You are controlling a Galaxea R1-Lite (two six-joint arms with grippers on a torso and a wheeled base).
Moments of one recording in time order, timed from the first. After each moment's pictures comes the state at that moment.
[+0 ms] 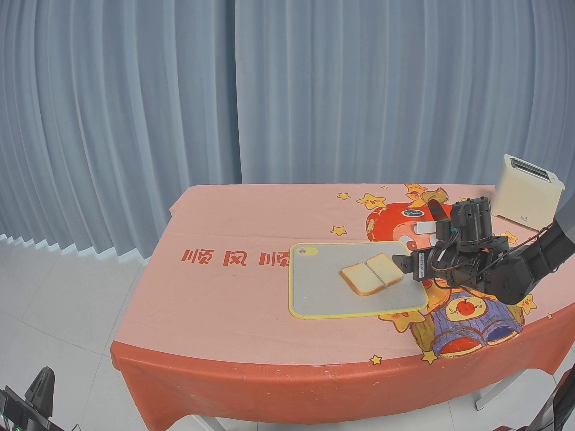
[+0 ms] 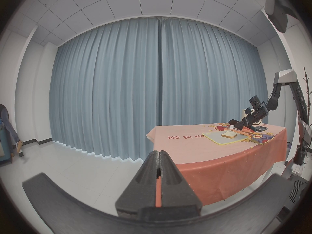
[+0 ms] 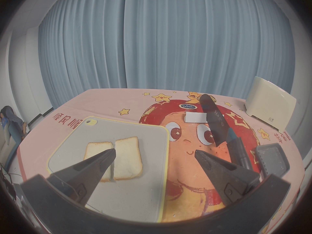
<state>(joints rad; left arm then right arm) -0.01 0.04 -0.02 0.00 -0.02 0.00 0.36 1.96 -0.80 -0.56 -0.19 0.13</state>
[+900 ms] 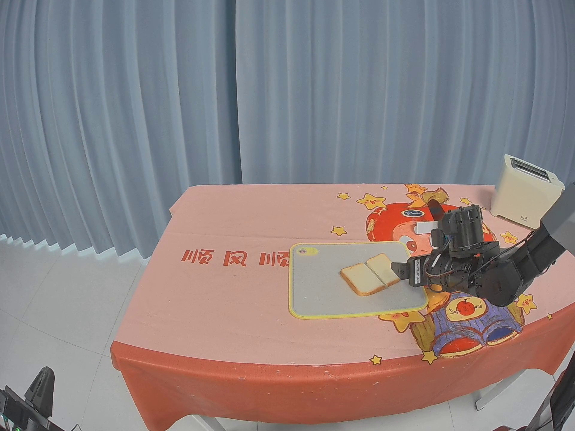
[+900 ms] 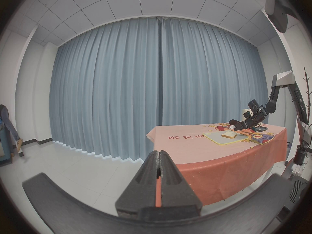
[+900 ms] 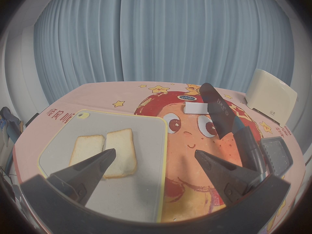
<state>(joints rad) -0.01 0.04 -0.02 0.00 -0.02 0.00 0.35 2.02 -0.81 -0.56 -0.21 0.13</state>
